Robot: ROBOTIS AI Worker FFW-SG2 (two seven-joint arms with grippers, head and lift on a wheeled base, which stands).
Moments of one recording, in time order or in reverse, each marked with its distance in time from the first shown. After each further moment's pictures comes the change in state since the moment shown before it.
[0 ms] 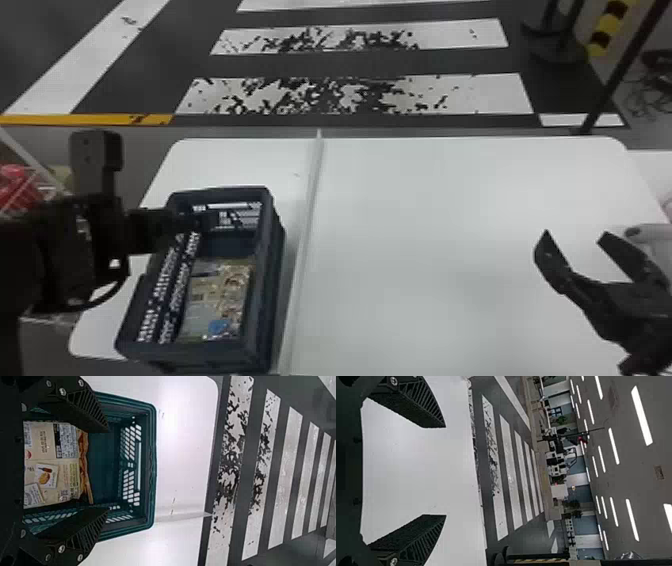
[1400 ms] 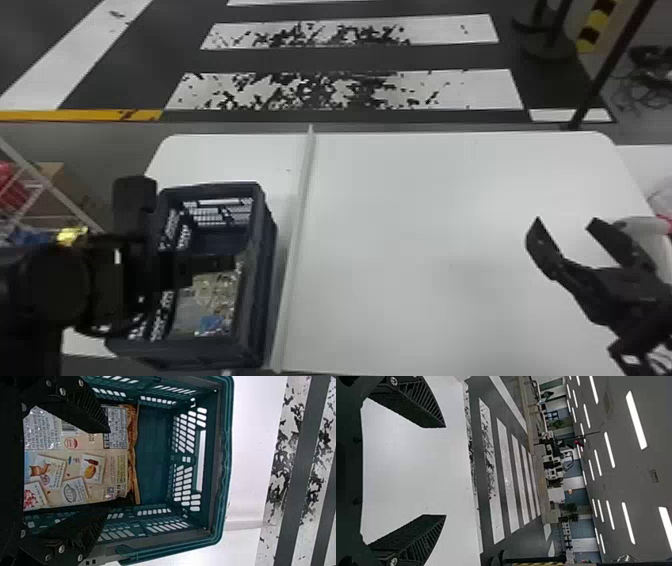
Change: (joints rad) left arm 0.058 -0.045 -0.074 0.136 -0.052 0.000 0.018; right arm -0.019 -0.027 0.002 0.008 -0.027 -0.006 0.011
